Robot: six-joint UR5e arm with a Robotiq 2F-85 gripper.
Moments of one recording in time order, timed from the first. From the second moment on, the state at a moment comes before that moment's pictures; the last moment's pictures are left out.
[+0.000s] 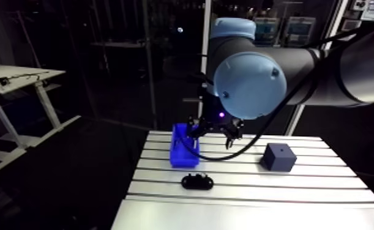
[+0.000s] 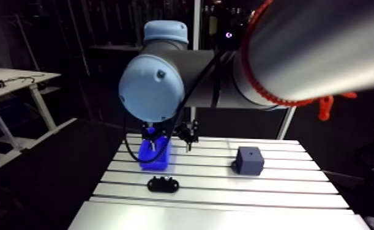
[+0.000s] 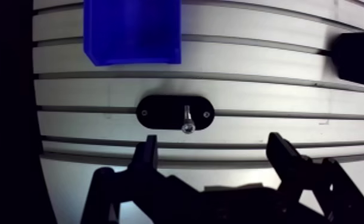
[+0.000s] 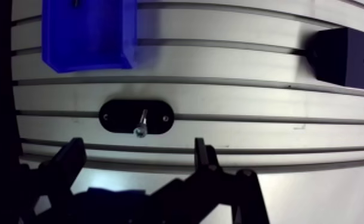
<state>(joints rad) 0.03 -1.50 2.05 -2.24 -1.55 -1.58</state>
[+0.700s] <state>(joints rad) 0.05 -1.45 2.13 -2.34 -1.55 -1.58</state>
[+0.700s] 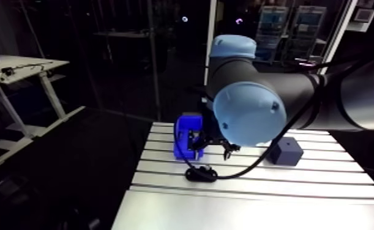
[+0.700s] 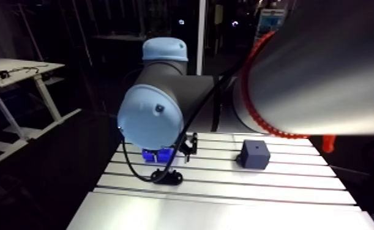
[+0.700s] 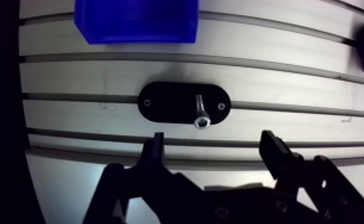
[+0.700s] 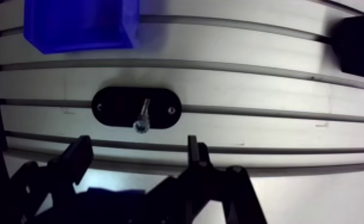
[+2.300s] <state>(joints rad) 0.06 -1.36 2.15 -2.41 -1.56 -1.59</state>
